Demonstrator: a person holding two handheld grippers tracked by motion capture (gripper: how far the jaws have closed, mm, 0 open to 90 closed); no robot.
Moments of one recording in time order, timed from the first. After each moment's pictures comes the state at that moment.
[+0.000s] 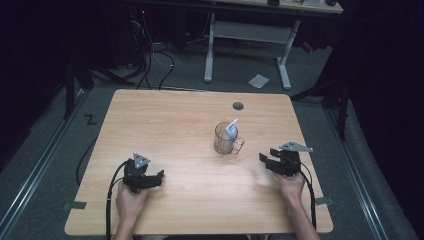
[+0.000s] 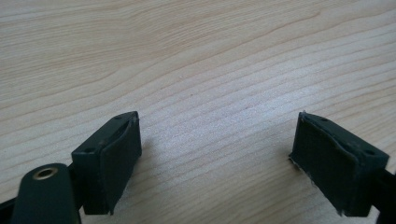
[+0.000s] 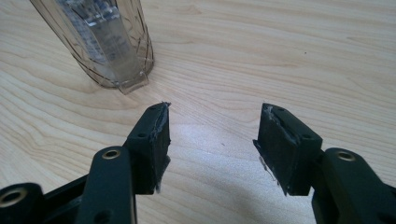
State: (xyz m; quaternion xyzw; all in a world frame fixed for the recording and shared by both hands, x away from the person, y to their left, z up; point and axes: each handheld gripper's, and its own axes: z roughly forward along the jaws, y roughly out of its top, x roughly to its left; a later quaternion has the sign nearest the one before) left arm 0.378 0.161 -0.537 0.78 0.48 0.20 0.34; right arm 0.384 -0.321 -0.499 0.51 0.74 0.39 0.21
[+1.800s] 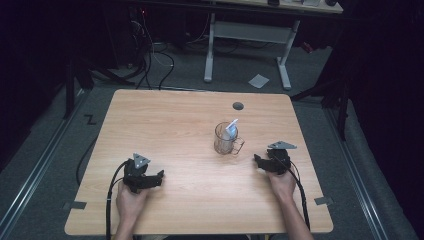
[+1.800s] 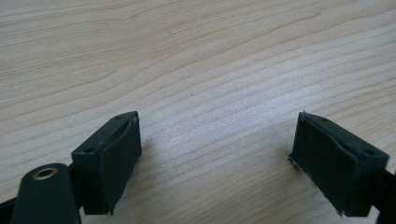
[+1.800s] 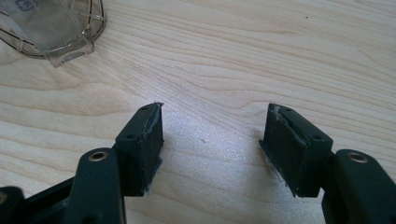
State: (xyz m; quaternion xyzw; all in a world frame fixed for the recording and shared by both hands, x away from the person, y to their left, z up) left arm 0.378 0.161 -0.537 0.78 0.48 0.20 0.34; right arm 0.411 -0.305 -0.531 0.53 0.75 0.32 0.24
